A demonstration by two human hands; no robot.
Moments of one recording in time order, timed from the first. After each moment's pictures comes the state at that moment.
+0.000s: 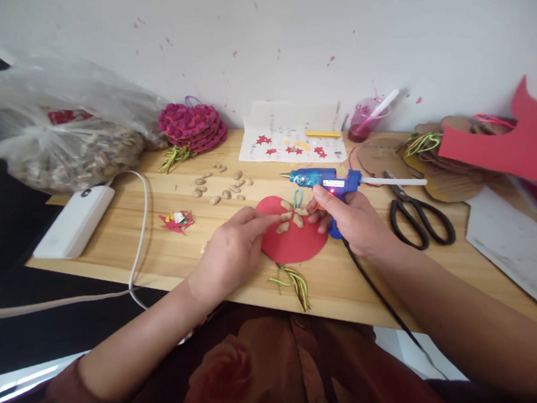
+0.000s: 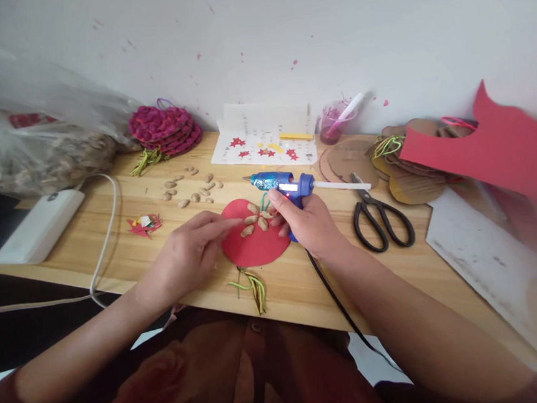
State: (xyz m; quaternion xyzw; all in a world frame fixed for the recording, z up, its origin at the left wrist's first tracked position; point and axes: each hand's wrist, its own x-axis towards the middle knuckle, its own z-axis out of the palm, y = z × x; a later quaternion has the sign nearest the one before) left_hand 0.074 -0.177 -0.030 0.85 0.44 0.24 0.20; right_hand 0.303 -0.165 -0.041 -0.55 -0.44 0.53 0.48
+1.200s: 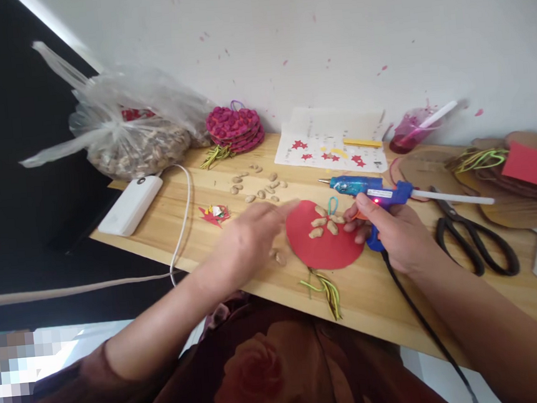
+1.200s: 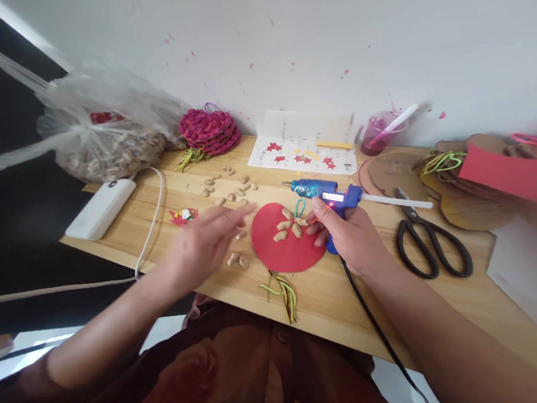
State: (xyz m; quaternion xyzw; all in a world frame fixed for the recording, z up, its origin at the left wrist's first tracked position) left_hand 0.036 -0.173 -0.019 0.86 0.41 0.28 0.11; right_hand 0.301 -0.165 -0.036 -0.55 -0.42 0.53 0.49
